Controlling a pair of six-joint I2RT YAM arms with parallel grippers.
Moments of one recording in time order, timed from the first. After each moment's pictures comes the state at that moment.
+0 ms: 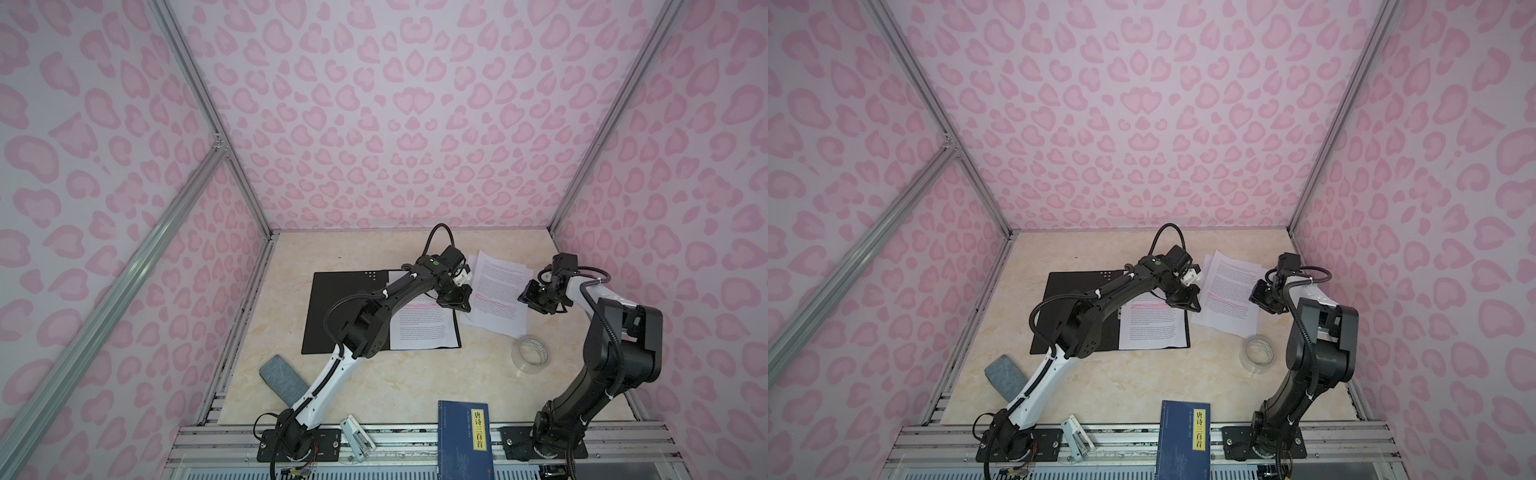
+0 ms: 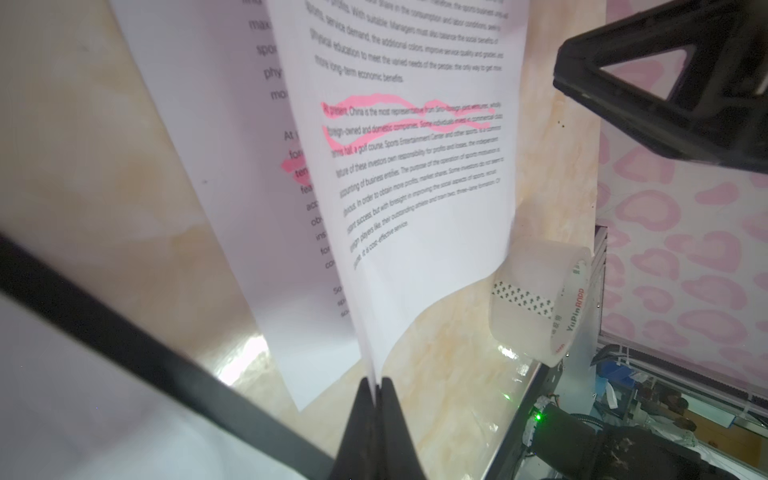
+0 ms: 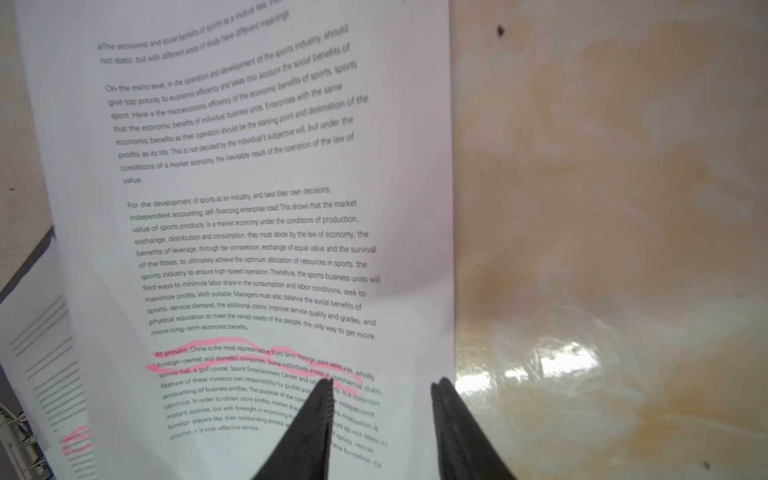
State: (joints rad) left arm -0.77 2.55 2.33 -0.90 0.60 -0.43; right arm -0.25 1.76 1.14 -0.58 -0.27 0.32
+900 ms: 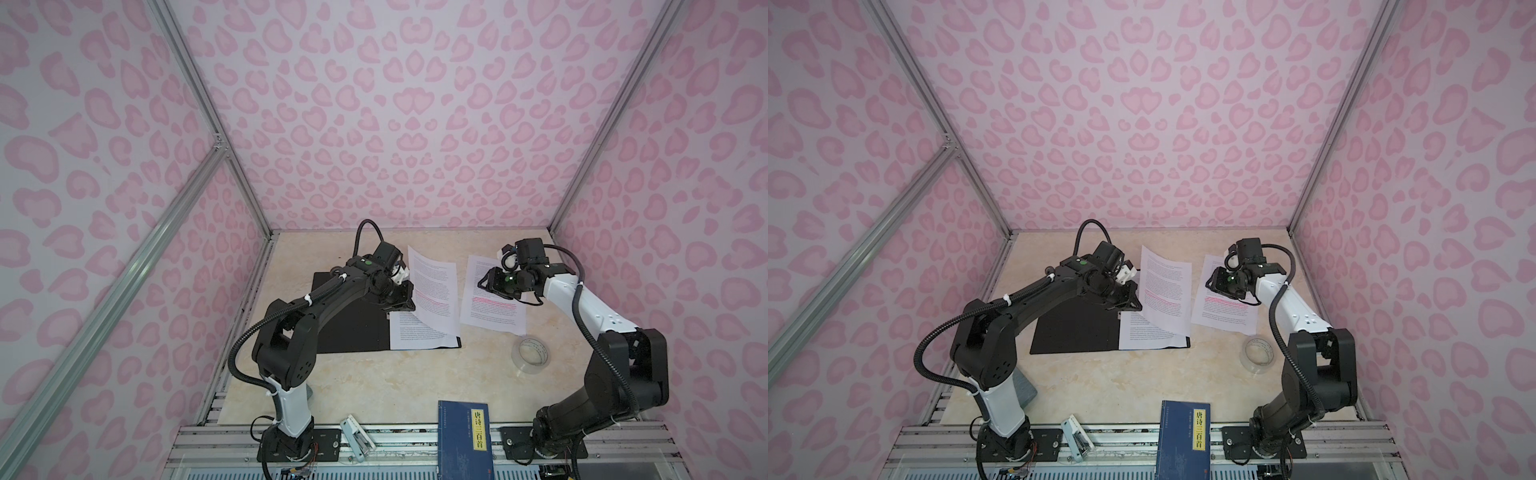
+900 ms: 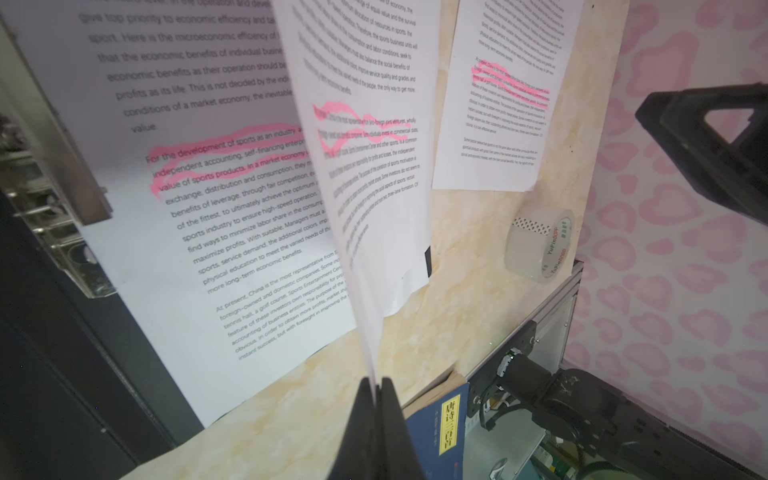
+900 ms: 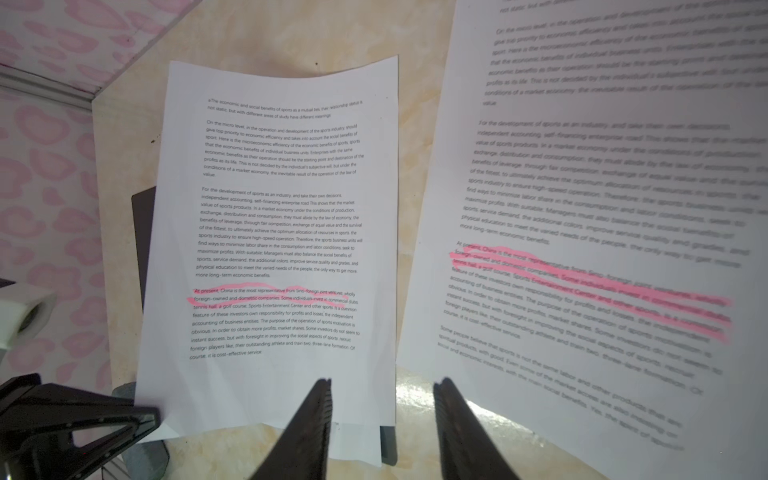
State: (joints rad) left arm -0.55 1.84 1.45 -0.78 0.53 -0.55; right arm 0.10 1.57 1.18 -0.65 -0.38 0.39
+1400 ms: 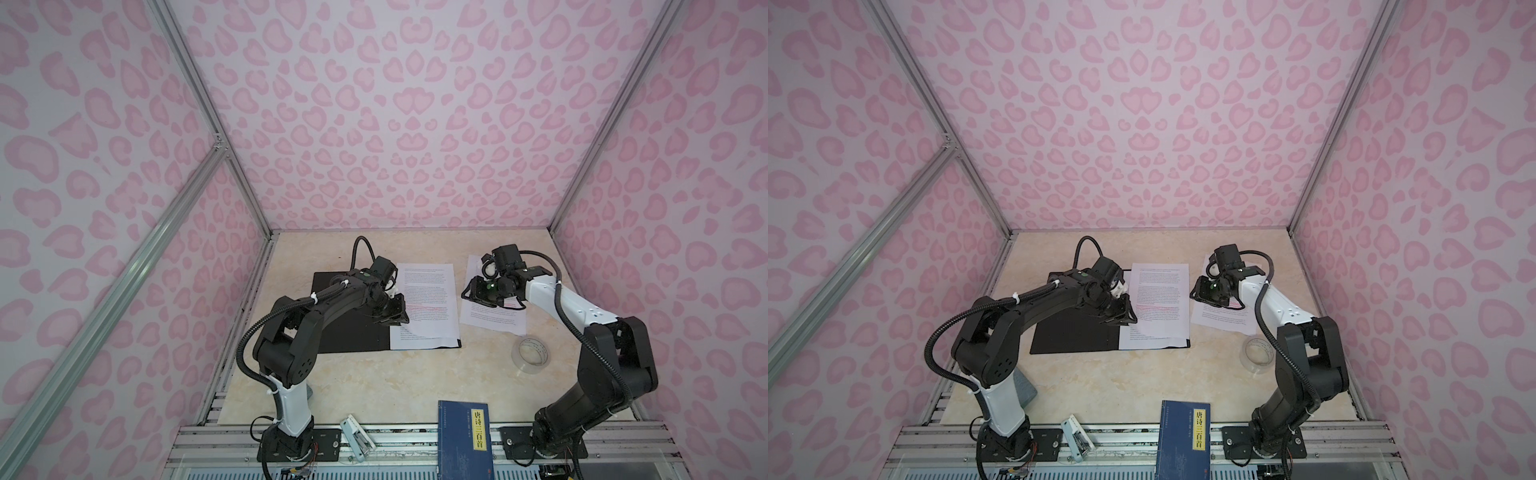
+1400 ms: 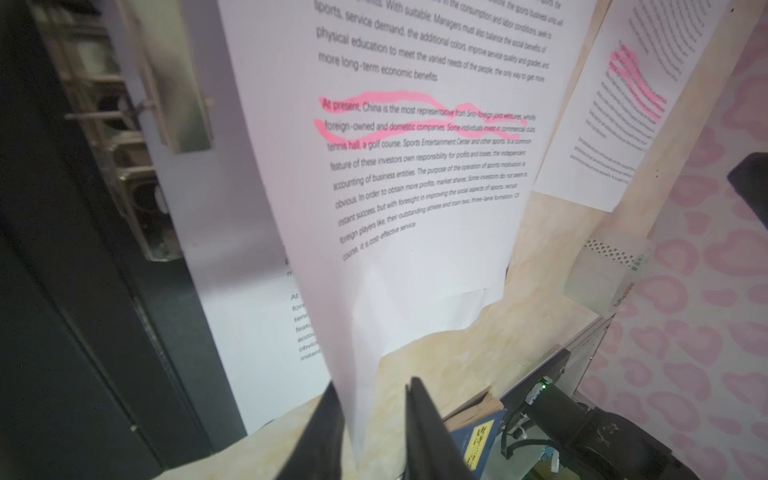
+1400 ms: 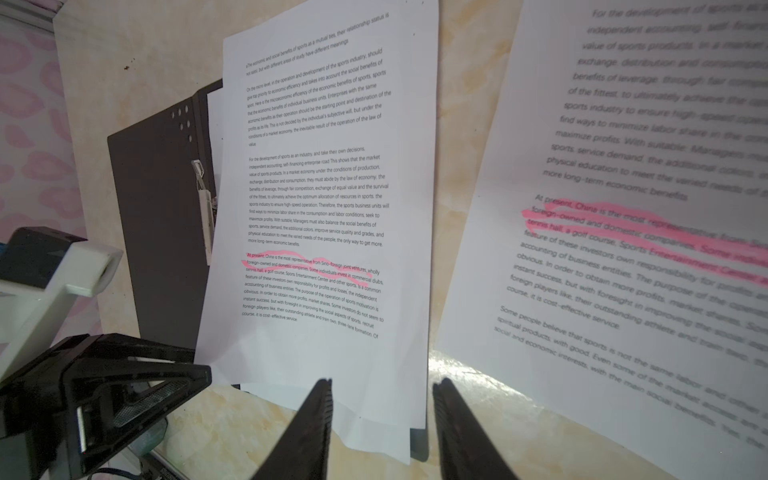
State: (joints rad) left arm -0.53 1.86 1.30 -0.71 0.49 -0.62; right arm 0.23 1.64 1.16 -0.62 -0.37 0.44
